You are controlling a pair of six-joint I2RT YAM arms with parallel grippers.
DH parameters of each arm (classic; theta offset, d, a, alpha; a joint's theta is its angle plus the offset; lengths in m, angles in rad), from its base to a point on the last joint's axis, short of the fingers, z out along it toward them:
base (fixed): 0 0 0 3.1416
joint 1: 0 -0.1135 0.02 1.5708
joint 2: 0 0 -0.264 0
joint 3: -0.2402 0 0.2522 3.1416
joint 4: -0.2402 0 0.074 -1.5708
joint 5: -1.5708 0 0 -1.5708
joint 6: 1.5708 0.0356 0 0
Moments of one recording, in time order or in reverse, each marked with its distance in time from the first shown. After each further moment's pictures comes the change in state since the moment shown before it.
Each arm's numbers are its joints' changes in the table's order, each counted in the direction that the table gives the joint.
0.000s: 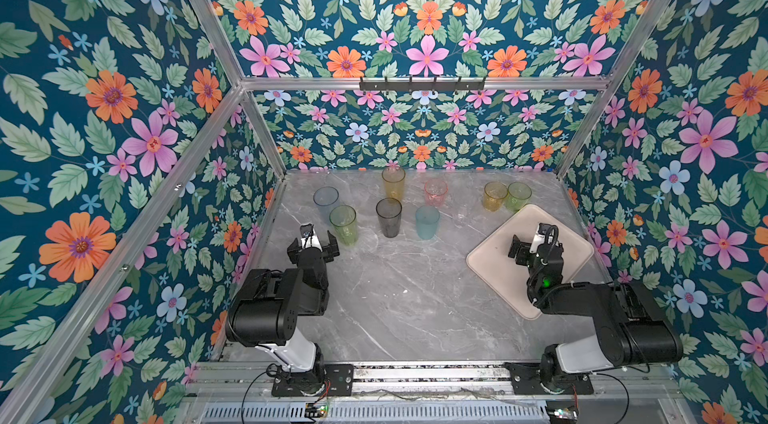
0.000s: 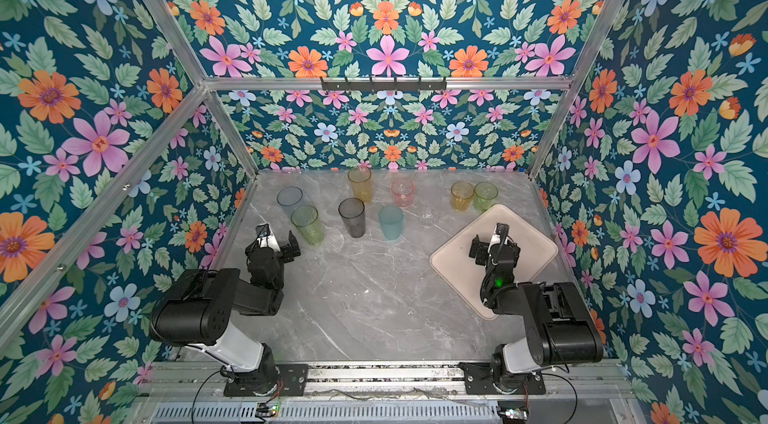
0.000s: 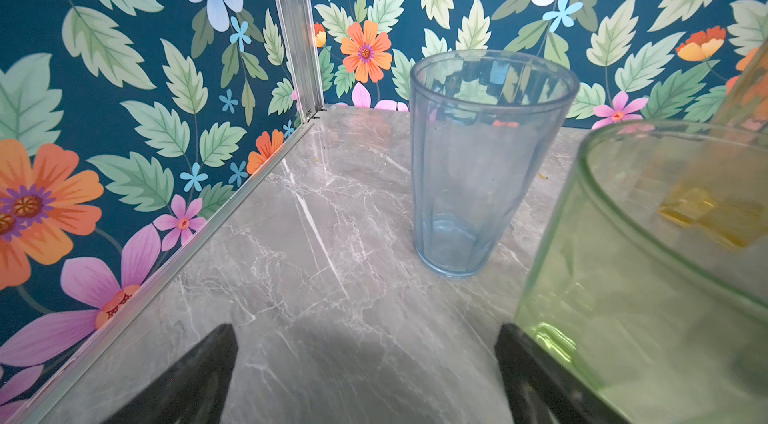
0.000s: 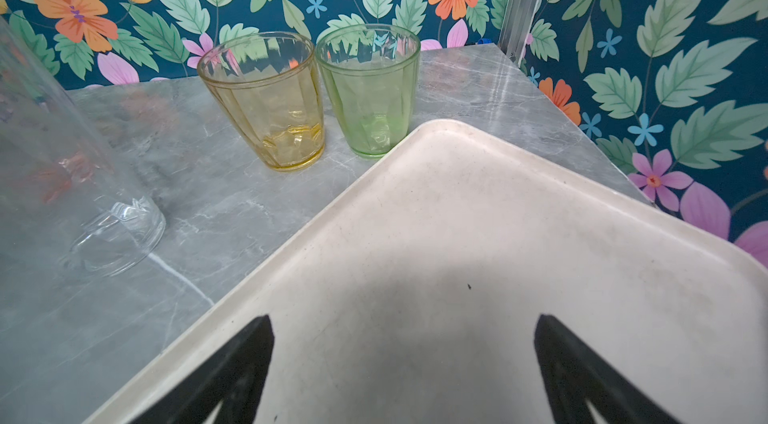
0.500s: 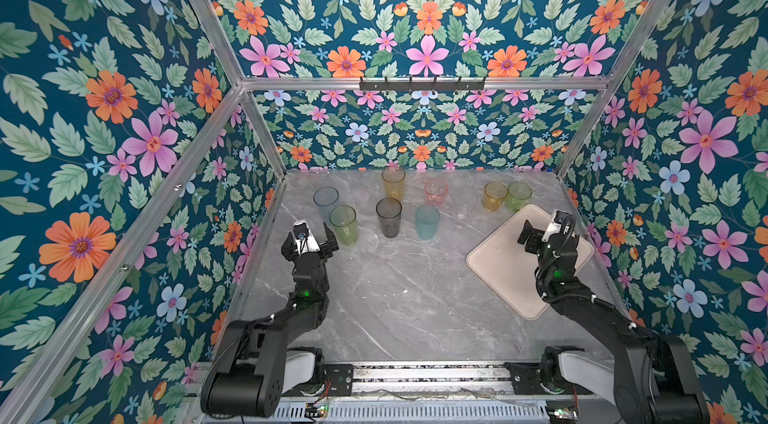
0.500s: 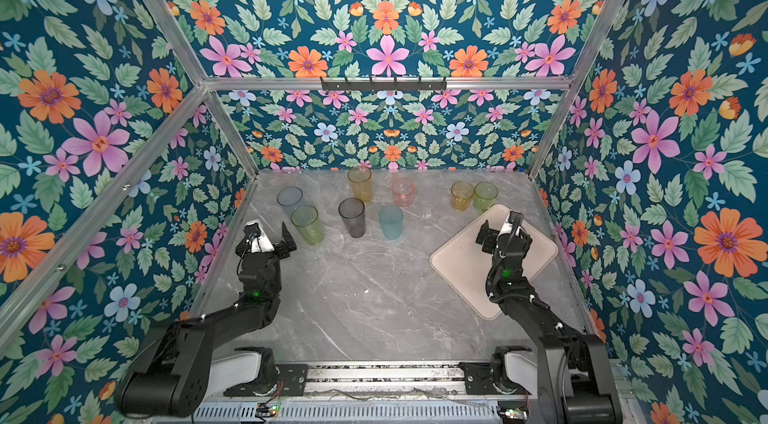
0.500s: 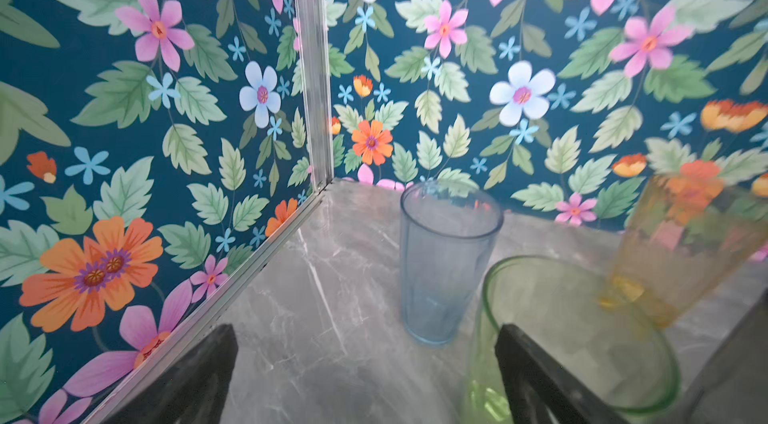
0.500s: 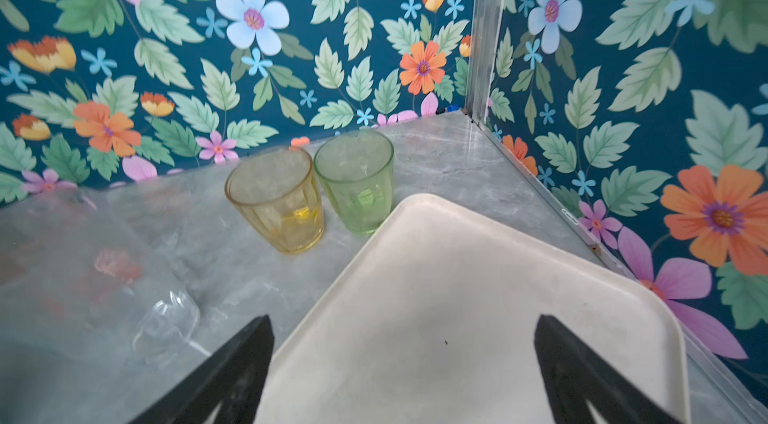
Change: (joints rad) left arm 0.088 -0.423 0.027 -0.203 0.110 -0.042; right arm 0.000 -0.351 -0.169 -0.446 -0.074 0.093
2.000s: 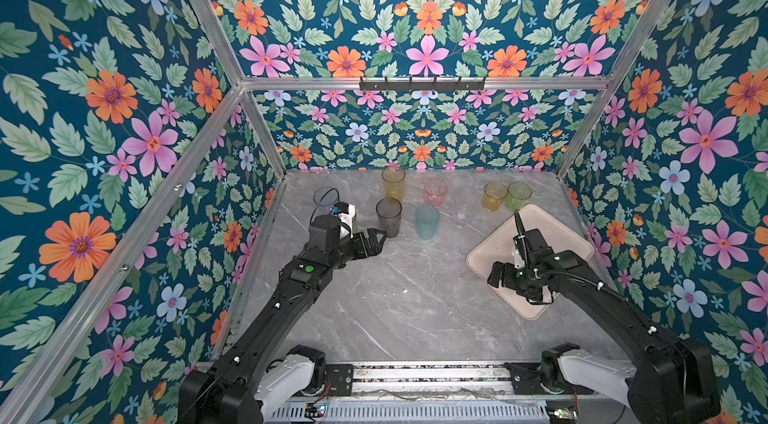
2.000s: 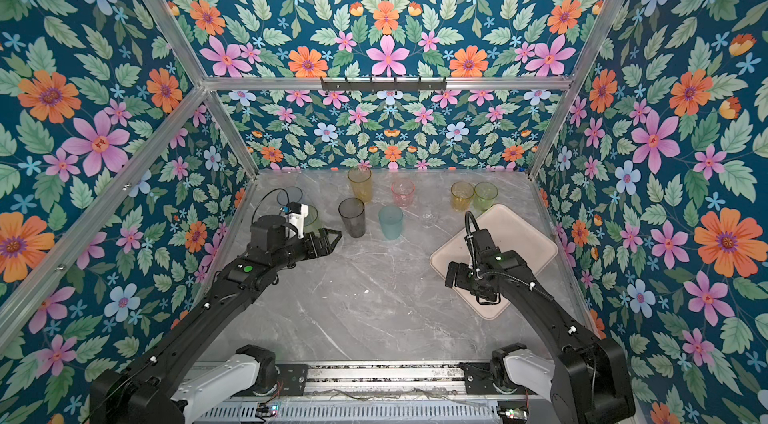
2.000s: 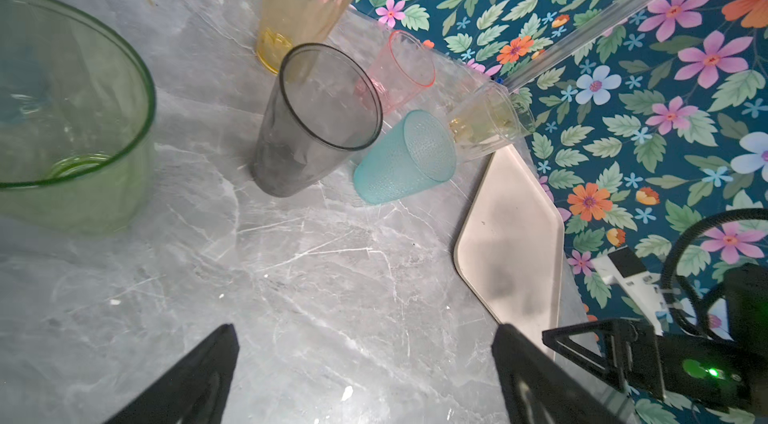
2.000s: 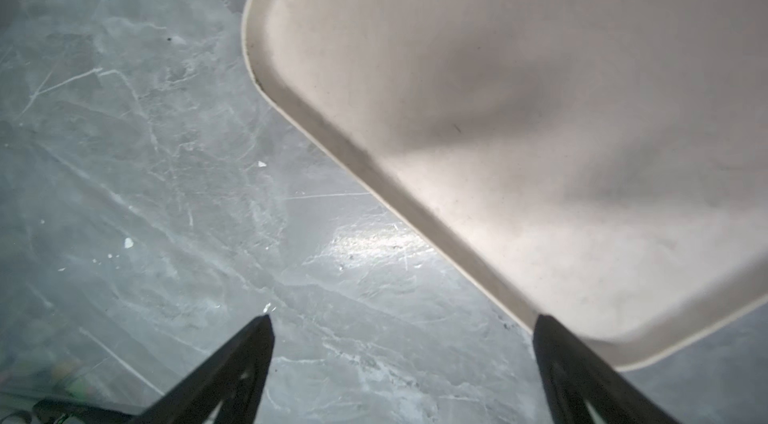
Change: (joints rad) left arm 0.219 -0.135 -0.528 -1.207 -0.735 -0.453; right arm -0.256 0.037 -0.302 -1.260 0.448 0.385
